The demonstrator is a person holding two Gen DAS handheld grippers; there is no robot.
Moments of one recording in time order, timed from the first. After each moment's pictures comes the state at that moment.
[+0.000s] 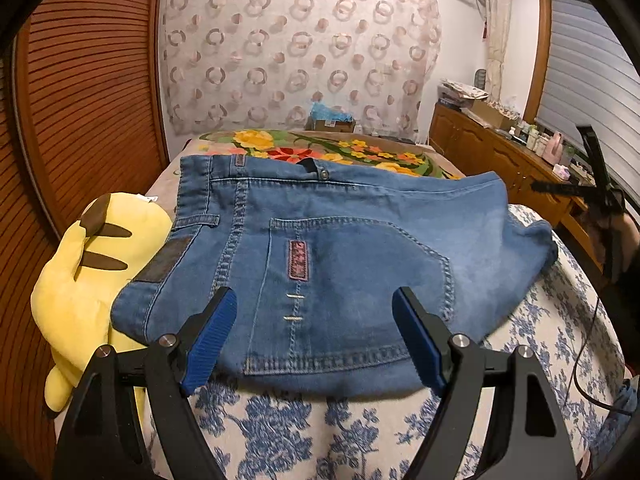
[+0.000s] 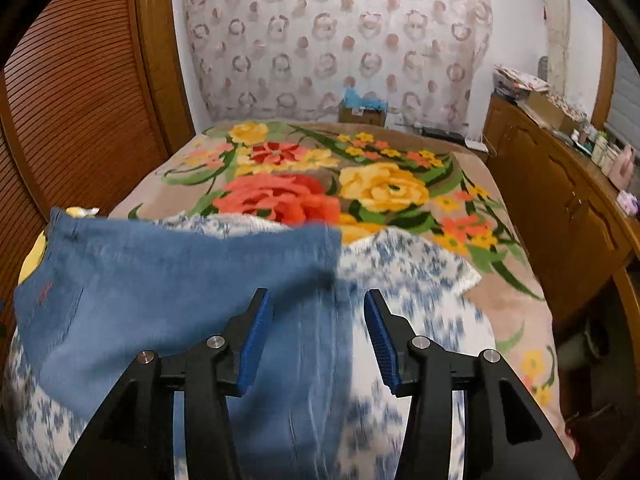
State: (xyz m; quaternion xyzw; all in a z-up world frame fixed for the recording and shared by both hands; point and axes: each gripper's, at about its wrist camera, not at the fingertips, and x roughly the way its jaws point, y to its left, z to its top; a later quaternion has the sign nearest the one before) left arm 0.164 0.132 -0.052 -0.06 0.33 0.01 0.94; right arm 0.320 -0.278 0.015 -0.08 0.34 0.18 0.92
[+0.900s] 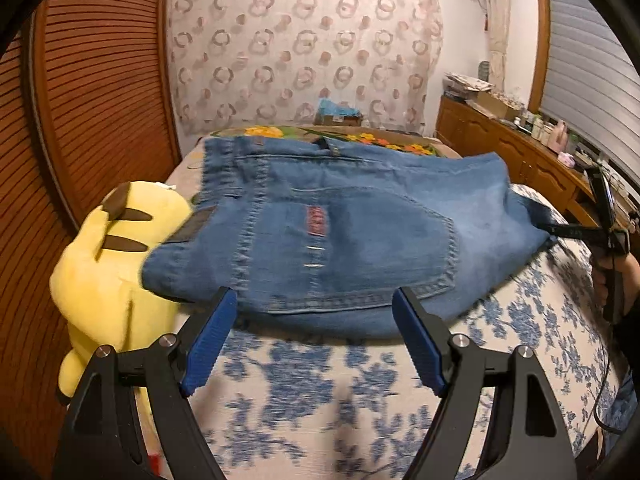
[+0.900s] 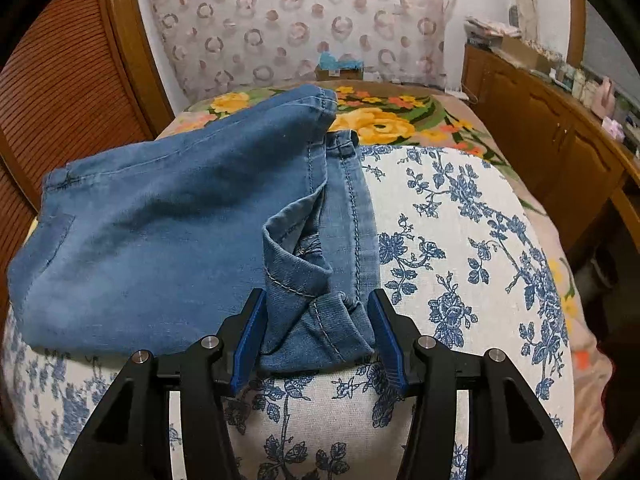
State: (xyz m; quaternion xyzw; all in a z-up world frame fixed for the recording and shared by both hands) left arm 0.127 0.142 -0.058 -0.04 0.33 0.04 0.94; right arm 0.271 -0.277 -0.017 -0.04 0.38 0.14 0.91
